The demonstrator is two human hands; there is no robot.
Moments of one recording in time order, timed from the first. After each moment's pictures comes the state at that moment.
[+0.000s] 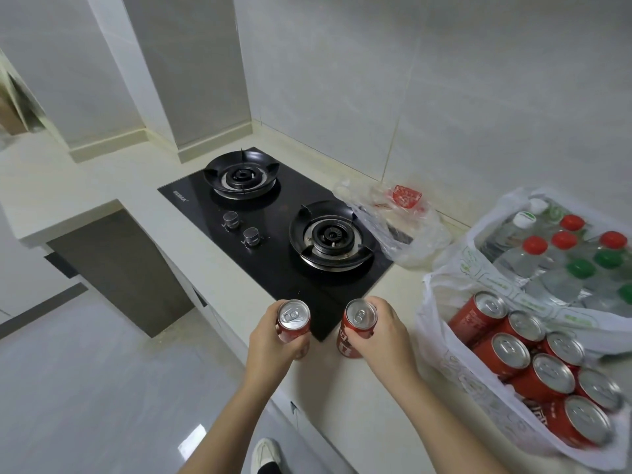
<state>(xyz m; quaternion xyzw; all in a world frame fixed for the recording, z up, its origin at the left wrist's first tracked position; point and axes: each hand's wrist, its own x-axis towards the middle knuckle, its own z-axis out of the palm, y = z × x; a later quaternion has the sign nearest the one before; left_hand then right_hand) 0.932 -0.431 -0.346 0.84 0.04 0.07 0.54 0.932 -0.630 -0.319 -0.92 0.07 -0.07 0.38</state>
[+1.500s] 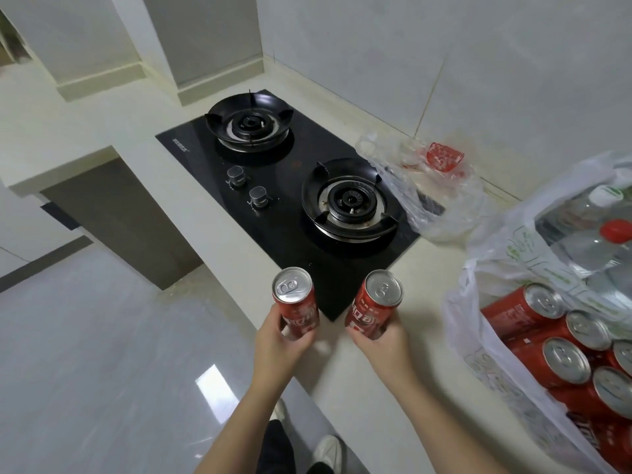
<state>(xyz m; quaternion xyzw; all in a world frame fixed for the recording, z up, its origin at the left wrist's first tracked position) 0.927 -0.435 -0.407 0.82 0.11 0.06 0.56 0.941 -0.615 -0.385 -0.81 0.15 0.00 0.56</state>
